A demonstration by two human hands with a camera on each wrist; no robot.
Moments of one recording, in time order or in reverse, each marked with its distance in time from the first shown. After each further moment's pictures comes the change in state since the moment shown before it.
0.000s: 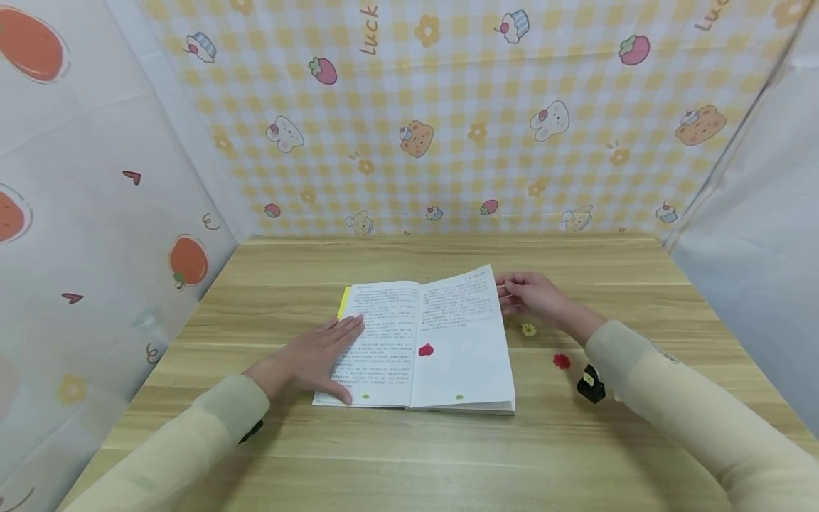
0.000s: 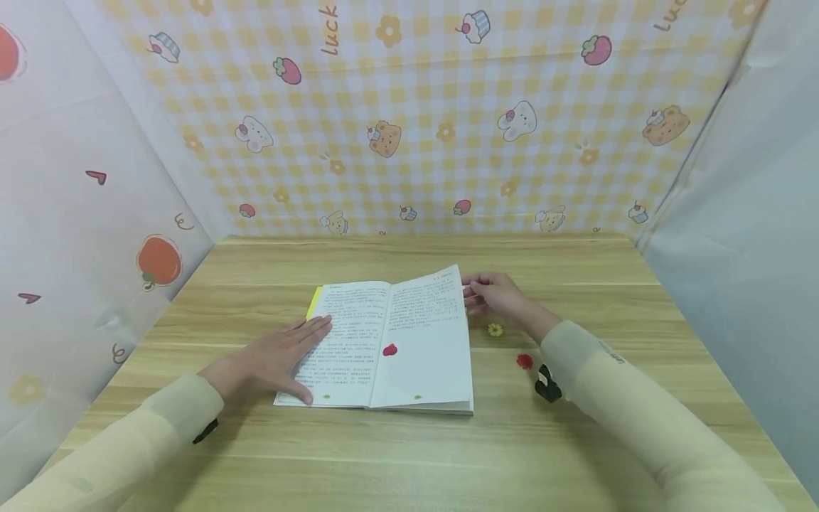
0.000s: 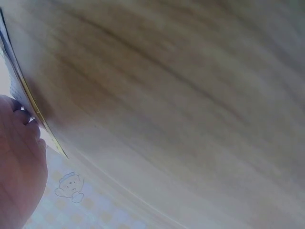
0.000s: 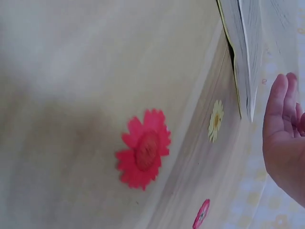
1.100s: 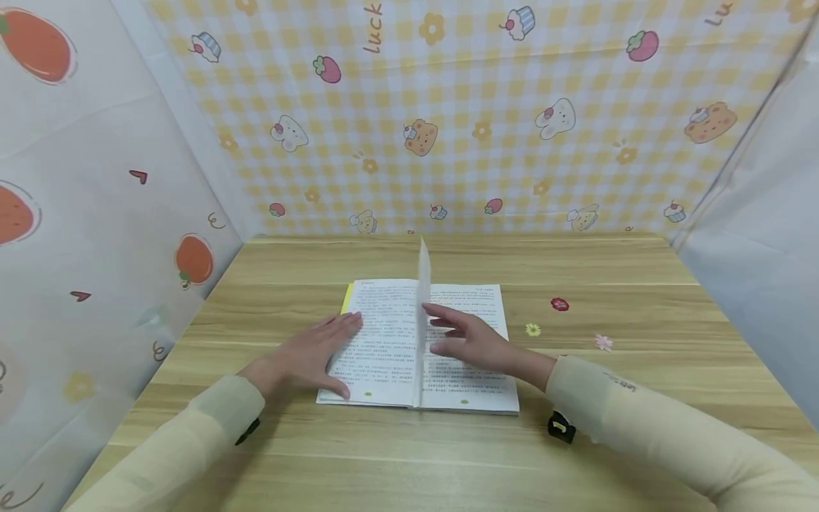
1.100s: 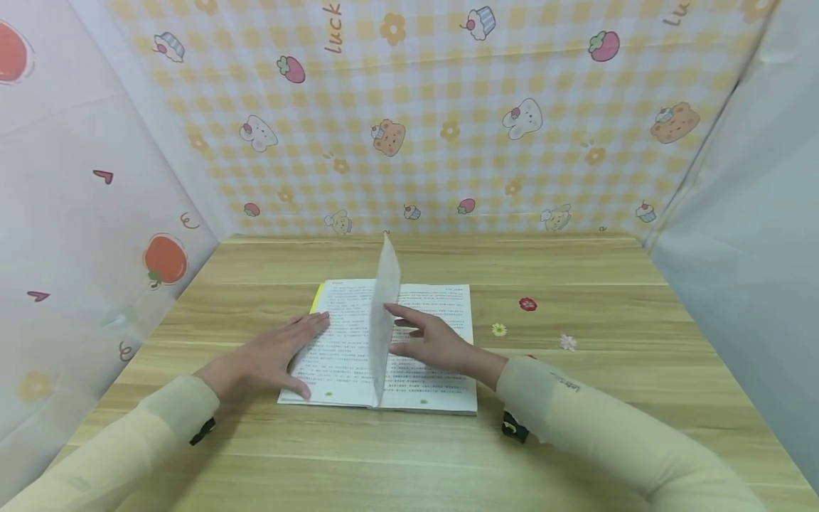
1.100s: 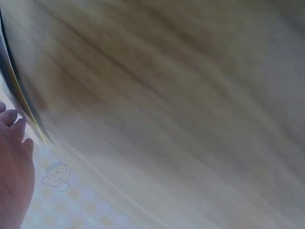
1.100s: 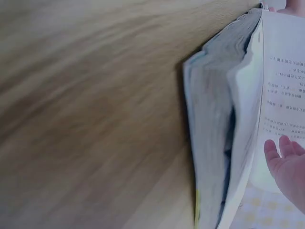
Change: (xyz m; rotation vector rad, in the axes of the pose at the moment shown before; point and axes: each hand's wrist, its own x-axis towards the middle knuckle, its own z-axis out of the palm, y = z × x) left_hand -0.008 -0.009 0.000 -0.118 0.117 0.005; right_hand -0.024 0.014 0.112 -0.347 -0.276 -0.467
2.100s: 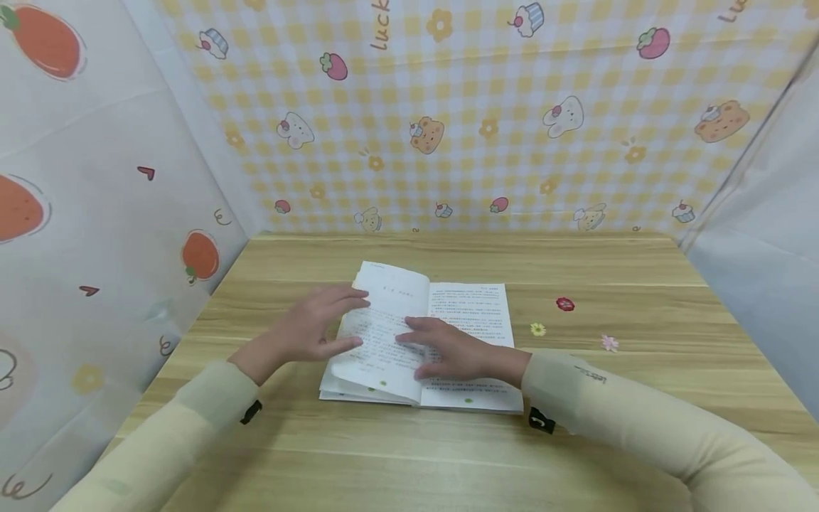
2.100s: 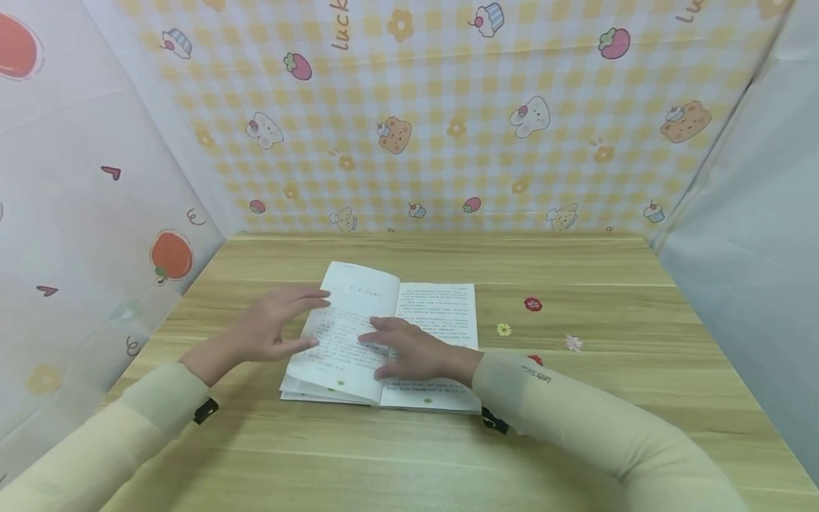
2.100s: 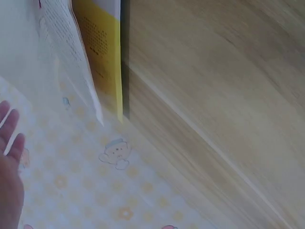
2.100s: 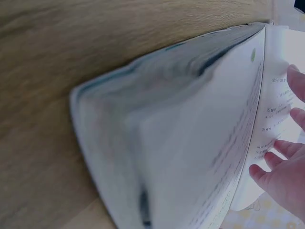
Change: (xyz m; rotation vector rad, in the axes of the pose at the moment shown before) left_hand 0.013 0.013 -0.054 -0.005 0.502 0.318; right_hand 0.020 -0.011 0.022 -0.537 -0.275 -0.083
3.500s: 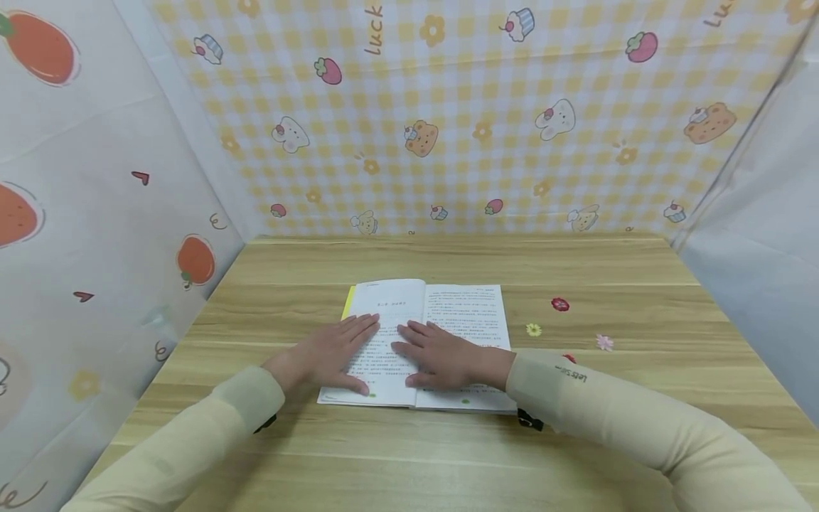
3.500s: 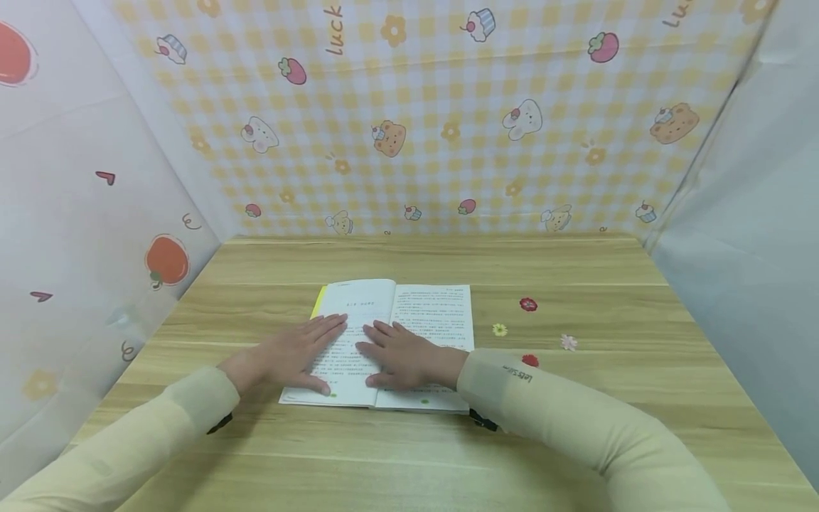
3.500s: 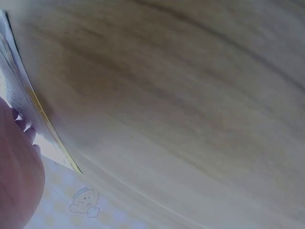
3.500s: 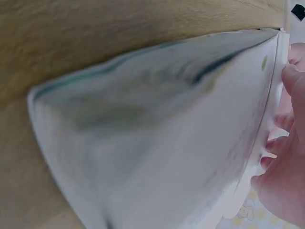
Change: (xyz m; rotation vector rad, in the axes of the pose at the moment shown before) left_hand -0.020 0.001 0.055 0.190 -0.590 -0.148; right_hand 0.007 -0.005 0.009 -0.376 -0.195 0.031
